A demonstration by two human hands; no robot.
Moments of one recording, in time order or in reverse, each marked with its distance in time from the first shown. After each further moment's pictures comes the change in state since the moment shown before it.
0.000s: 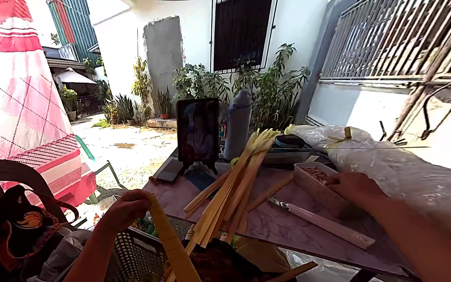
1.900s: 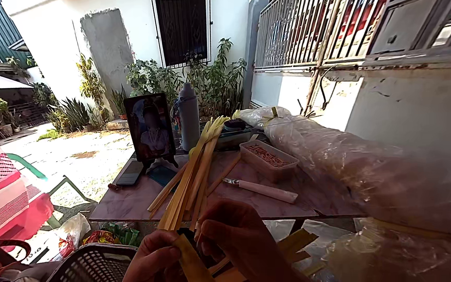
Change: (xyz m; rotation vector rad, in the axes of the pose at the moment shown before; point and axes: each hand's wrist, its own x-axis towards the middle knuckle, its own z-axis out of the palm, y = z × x) left_hand -0.037 -0.028 0.157 -0.591 -0.349 0.033; right_hand -0.238 -0.179 0.024 1.865 -0.317 -0.678
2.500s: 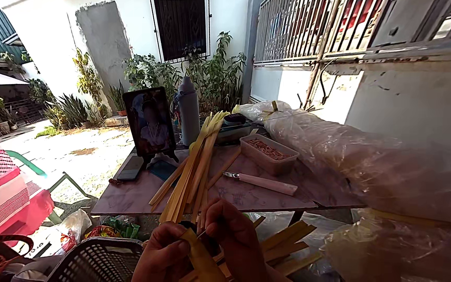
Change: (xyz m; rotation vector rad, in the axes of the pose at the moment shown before) left_hand 0.004 -0.017 -0.003 -0.079 -0.117 0.089; right_hand -0.008 0.047 -0.006 -0.475 0.045 -0.448
